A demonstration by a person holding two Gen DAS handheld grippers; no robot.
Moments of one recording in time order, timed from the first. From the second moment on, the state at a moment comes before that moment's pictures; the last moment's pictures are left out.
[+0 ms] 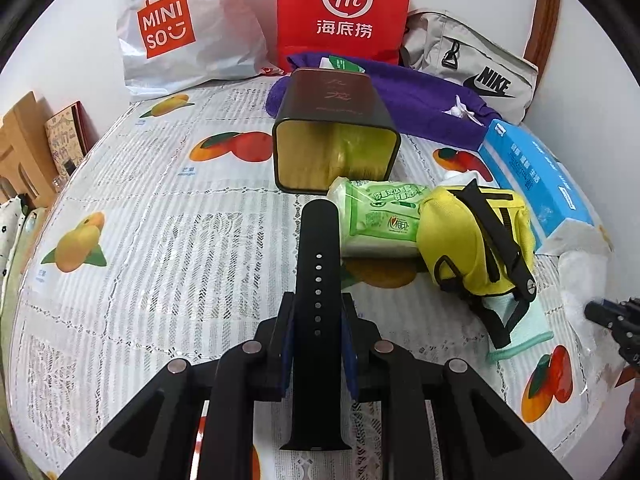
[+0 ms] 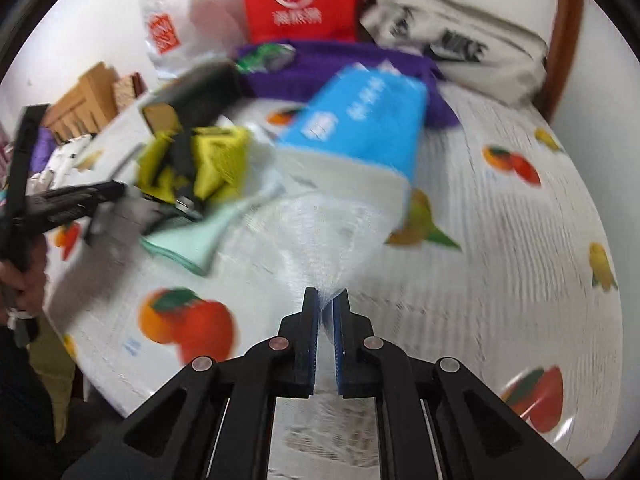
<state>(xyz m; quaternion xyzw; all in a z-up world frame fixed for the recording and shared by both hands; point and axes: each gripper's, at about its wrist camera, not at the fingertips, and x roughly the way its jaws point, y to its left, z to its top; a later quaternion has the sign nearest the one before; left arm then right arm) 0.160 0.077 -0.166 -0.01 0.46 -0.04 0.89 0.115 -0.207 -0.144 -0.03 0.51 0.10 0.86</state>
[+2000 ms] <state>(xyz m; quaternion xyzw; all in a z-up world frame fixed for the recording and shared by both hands) 0.183 0.080 -0.085 -0.05 0.41 -0.05 0.91 0.145 -0.205 -0.067 0.01 0.41 0.13 0.90</state>
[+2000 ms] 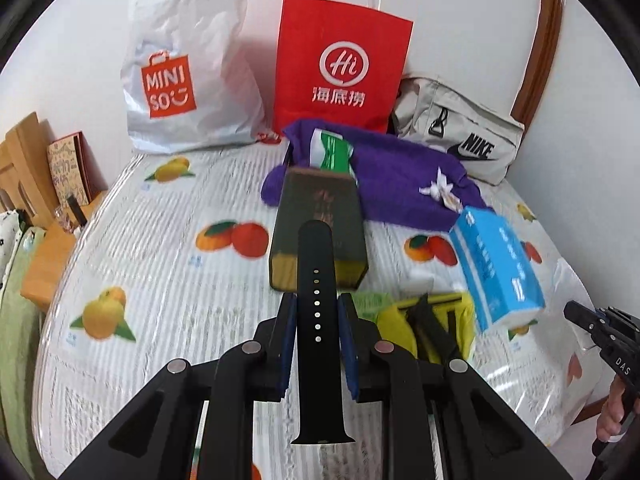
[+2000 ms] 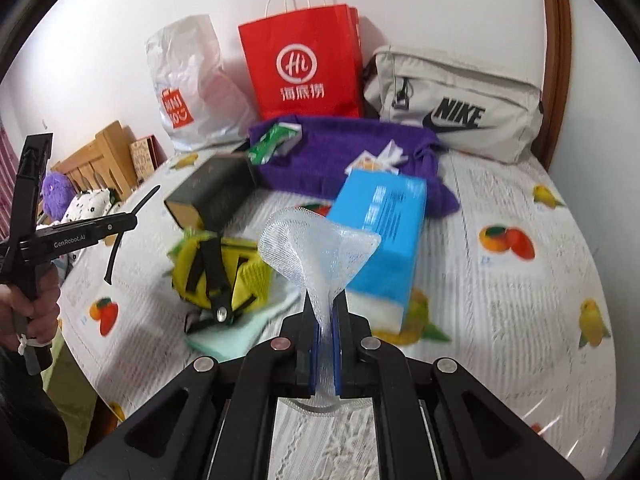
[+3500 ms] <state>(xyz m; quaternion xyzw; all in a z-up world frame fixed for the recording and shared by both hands) 0.390 0.048 -0.085 -0.05 0.44 -0.10 0.89 0.411 -0.220 -0.118 -0.01 0.48 0.11 0.87</state>
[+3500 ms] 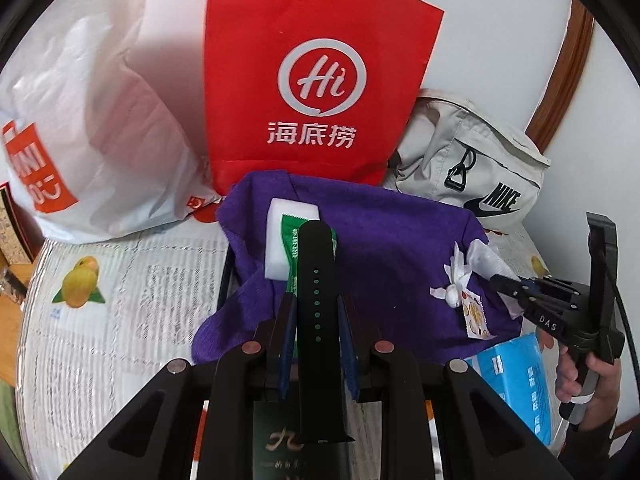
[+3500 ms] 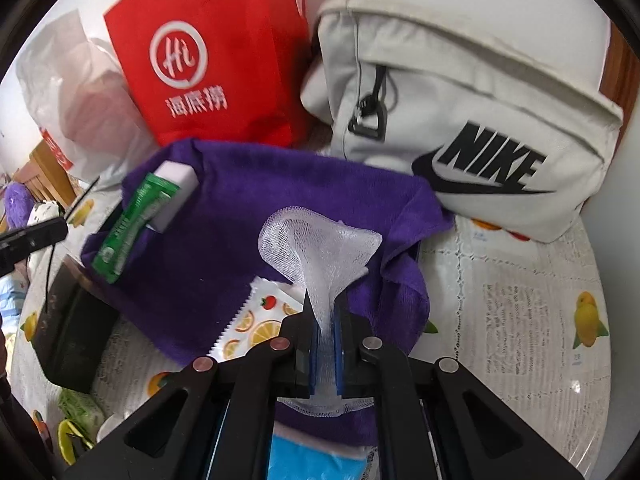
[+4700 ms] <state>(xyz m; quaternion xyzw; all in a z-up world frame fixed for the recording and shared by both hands) 0.469 -0.008 -0.131 -0.05 0.50 -0.12 0.86 0.394 -0.228 -0.095 0.00 0.45 0.12 0.88</state>
